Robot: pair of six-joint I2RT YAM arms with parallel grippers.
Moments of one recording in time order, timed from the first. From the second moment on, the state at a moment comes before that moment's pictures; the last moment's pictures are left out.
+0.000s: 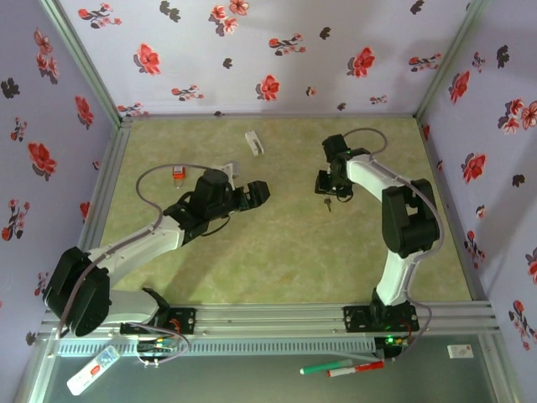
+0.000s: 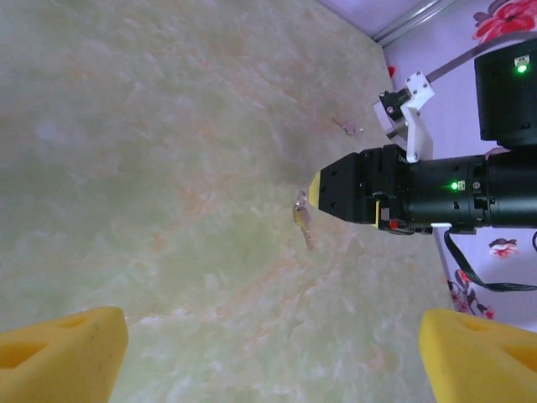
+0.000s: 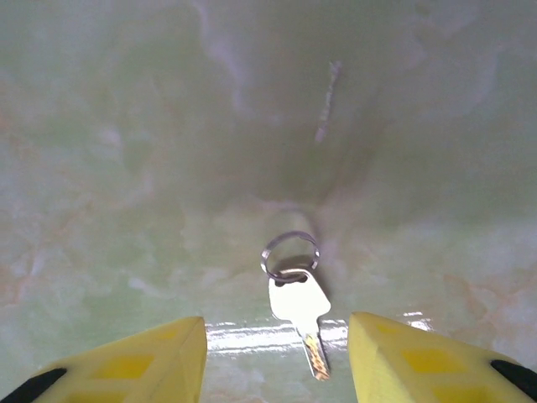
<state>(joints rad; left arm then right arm) -0.72 1.30 0.82 -0.02 0.10 -0.82 0.33 1.88 1.34 -0.76 -0.02 0.43</state>
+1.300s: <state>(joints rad) -0.72 1.24 0.77 -0.07 0.04 -0.78 0.37 1.98 1.39 -0.83 0.15 0.51</state>
